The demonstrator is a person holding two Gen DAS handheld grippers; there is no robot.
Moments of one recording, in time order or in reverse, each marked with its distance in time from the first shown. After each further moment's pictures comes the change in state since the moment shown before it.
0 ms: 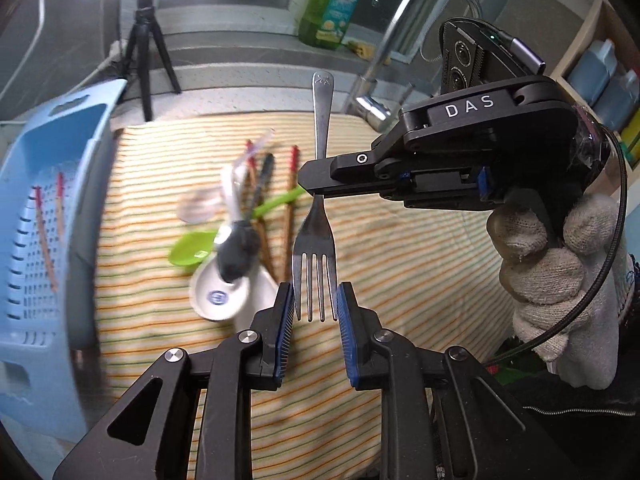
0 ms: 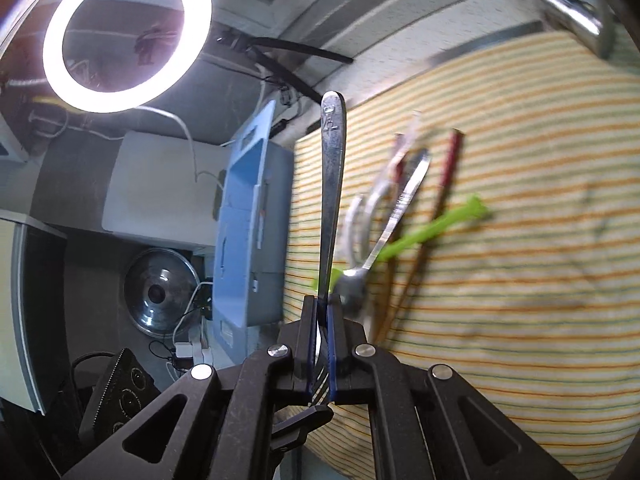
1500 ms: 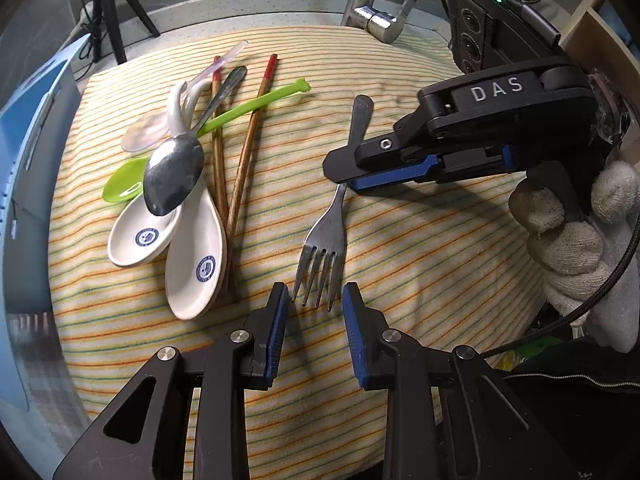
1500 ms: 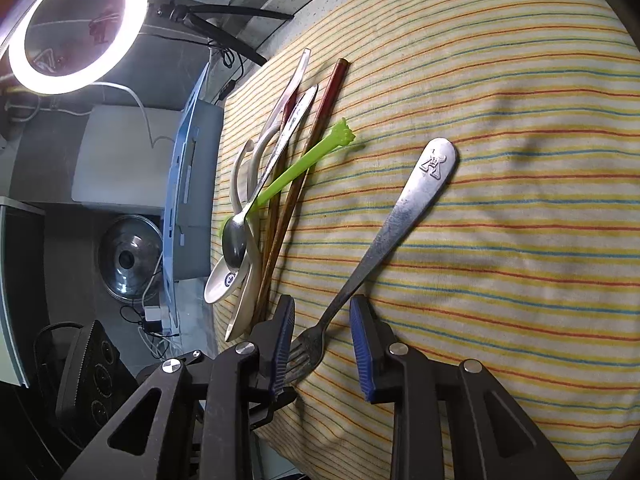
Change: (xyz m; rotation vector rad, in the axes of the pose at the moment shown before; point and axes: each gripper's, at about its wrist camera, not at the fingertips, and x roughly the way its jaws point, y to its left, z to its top) left arm 0.075 -0.054 -0.030 0.046 0.230 0.120; right arm 0.003 -0.091 -0.015 0.009 0.141 -0.054
